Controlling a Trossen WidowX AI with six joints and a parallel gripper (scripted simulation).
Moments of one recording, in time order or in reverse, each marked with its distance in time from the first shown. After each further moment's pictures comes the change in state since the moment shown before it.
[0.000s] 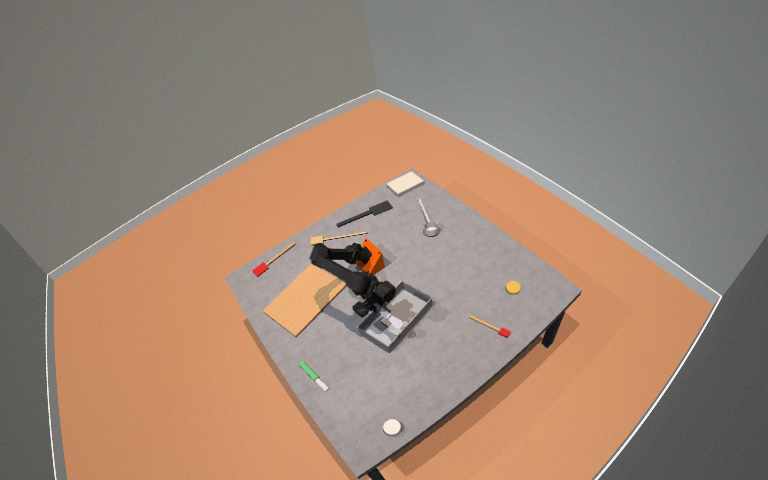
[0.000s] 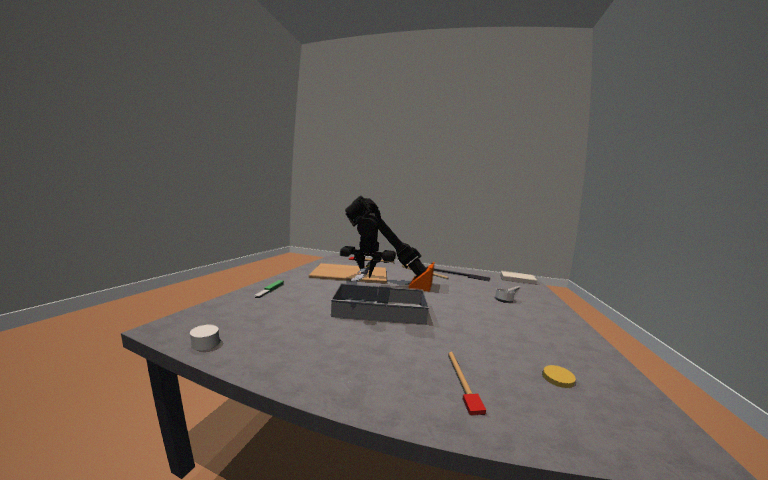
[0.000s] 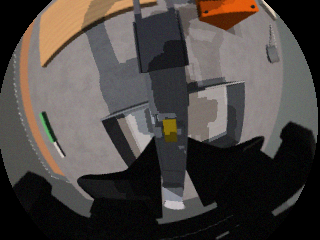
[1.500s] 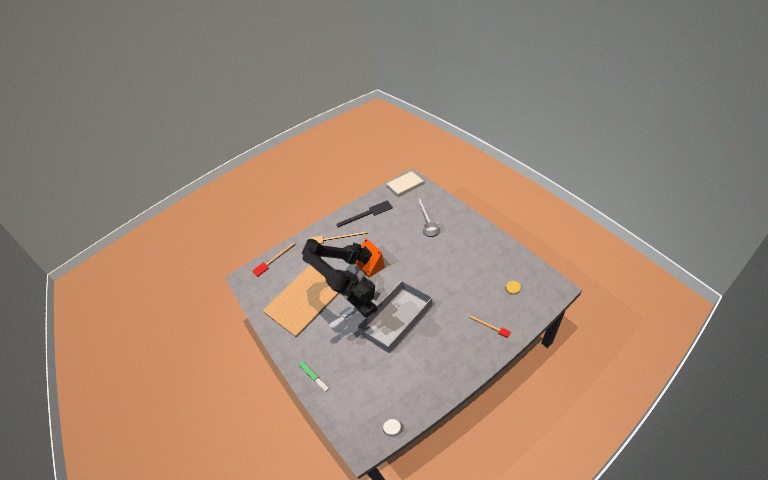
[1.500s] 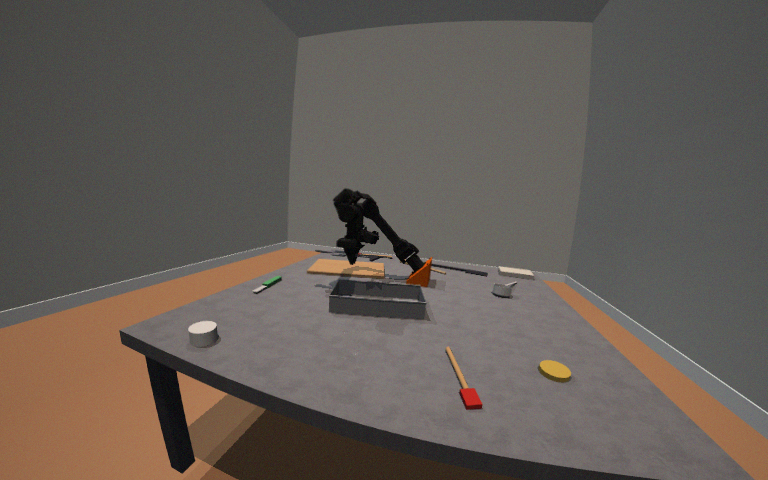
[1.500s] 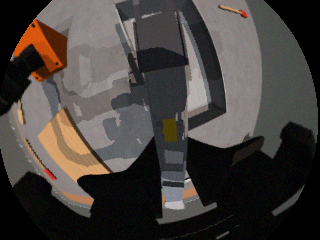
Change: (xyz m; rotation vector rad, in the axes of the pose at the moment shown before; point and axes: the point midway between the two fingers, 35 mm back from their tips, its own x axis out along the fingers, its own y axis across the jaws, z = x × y) arm -0.018 0.053 0.034 1.646 0.031 -0.042
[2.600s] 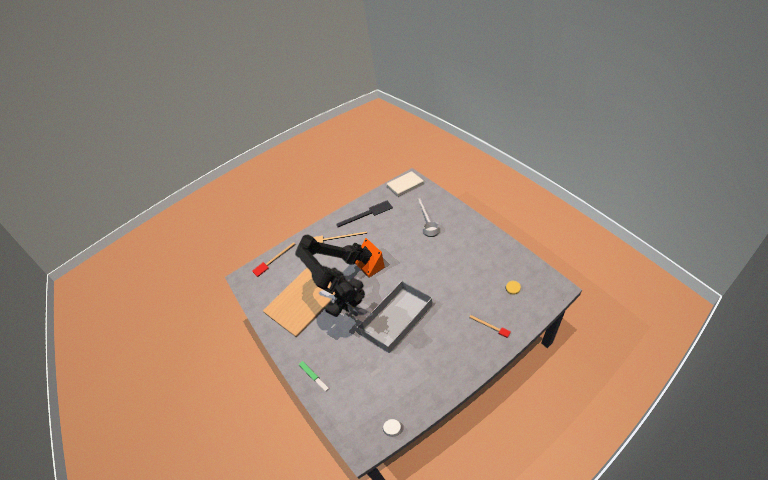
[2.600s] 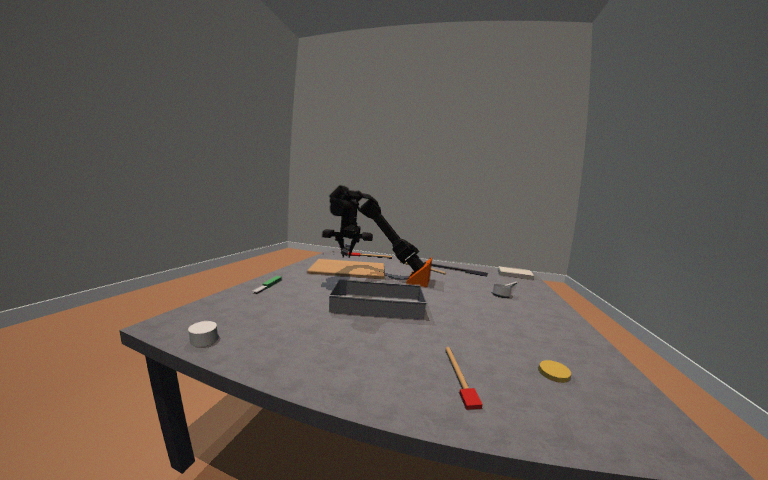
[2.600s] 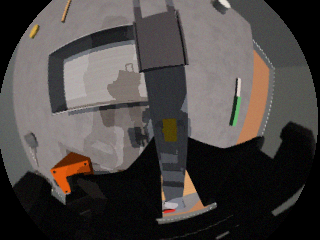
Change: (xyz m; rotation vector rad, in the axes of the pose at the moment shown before) arm -0.015 0.033 -0.039 1.266 -0.014 -0.026
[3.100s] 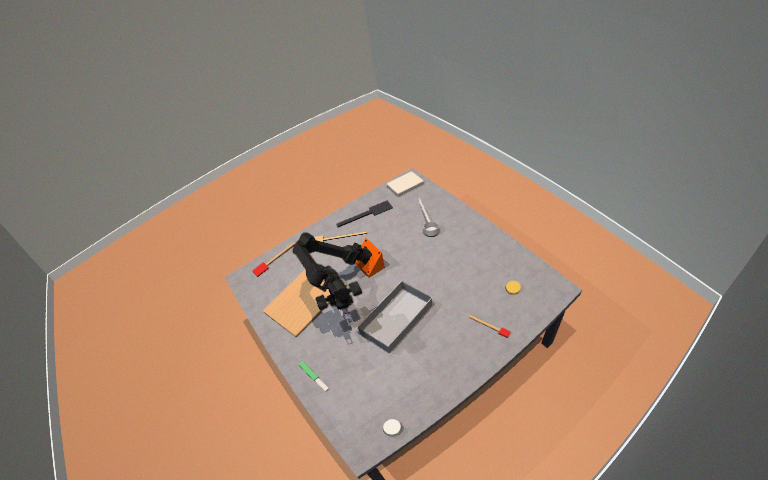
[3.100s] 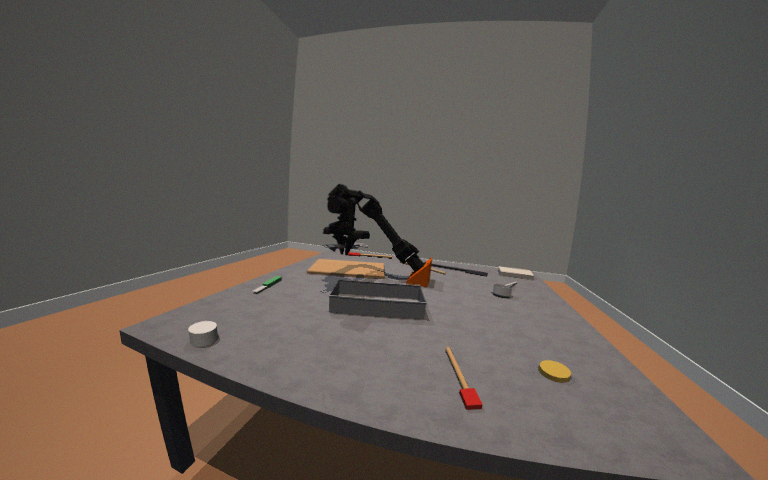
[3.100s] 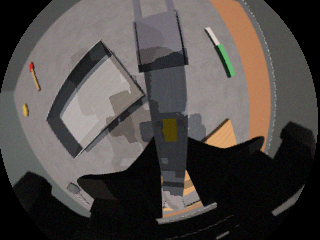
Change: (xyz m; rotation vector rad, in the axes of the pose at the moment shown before) arm -0.007 -0.010 -0.021 0.576 -0.012 -0.005
